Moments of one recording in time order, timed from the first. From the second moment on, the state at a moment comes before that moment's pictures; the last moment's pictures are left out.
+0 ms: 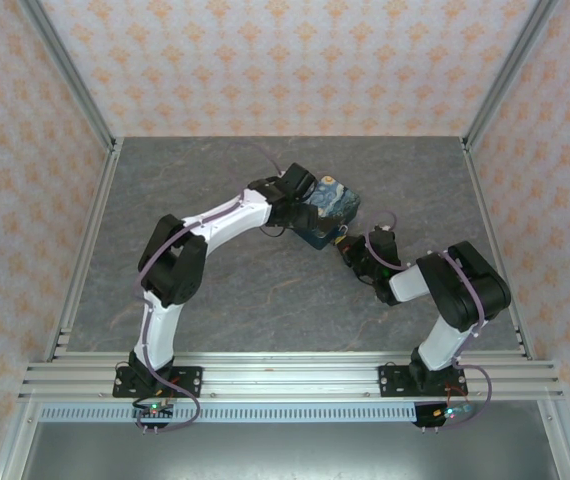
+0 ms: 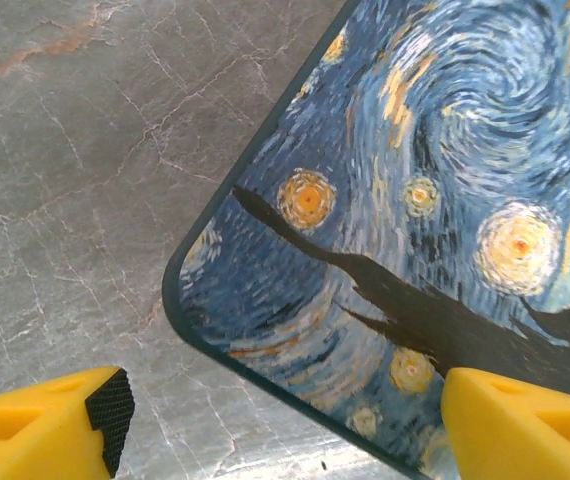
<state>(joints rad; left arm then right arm) -0.62 2.08 1.70 -0.71 -0.10 -0.55 0.36 1.70 0.41 0.79 -0.20 1.25</state>
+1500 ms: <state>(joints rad) -0.69 2.12 1.80 -0.81 -0.18 -0.43 0.20 1.52 0.31 0.67 -0.31 1.24</state>
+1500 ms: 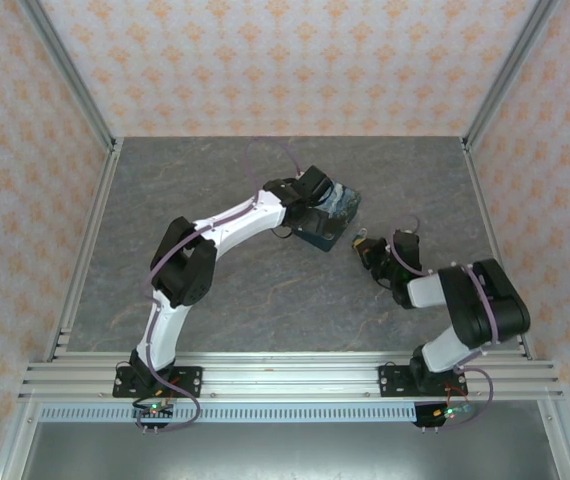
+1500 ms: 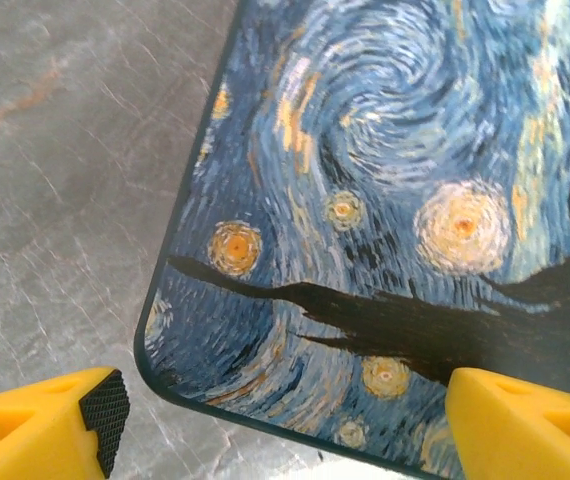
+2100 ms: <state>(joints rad) -0.69 1.52 1.34 -0.76 -0.20 -0.49 0.20 0.70 0.29 -0.11 -0.16 1.11</state>
